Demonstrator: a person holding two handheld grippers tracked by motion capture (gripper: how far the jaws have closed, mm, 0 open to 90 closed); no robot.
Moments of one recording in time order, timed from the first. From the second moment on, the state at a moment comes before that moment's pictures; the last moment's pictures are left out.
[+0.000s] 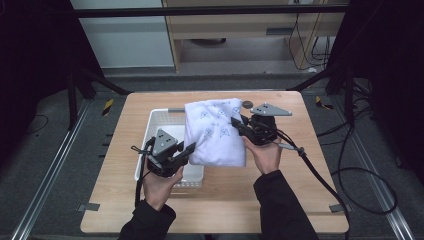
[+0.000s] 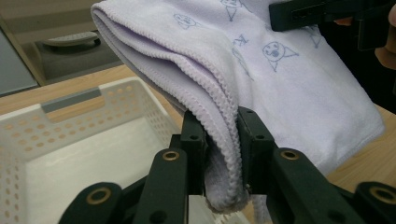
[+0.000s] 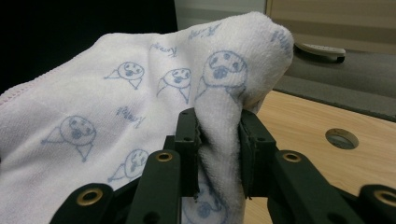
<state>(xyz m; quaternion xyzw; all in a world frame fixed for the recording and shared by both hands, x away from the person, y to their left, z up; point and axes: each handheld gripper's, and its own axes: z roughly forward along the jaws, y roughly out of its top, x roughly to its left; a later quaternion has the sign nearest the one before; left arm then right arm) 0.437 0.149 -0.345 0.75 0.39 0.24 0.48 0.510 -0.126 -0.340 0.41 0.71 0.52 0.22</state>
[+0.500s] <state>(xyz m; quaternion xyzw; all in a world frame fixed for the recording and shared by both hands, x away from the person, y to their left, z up) 0.431 0.194 -0.343 0.73 0.42 0.25 0.48 0.517 -0.078 -0.336 0.39 0.72 0.53 0.22</state>
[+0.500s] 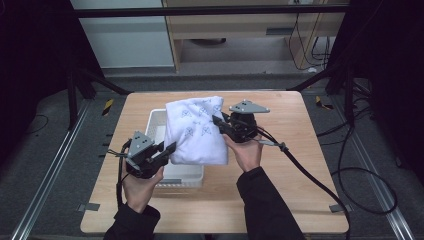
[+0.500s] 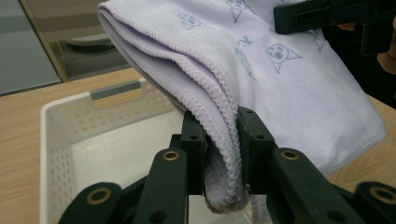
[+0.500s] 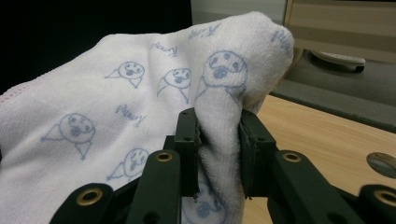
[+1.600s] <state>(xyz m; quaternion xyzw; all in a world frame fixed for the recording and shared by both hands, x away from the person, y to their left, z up) 0.440 0.244 -0.361 0.72 0.46 0.27 0.45 0.537 -0.018 -0.357 0.38 0.73 0.53 0.20</state>
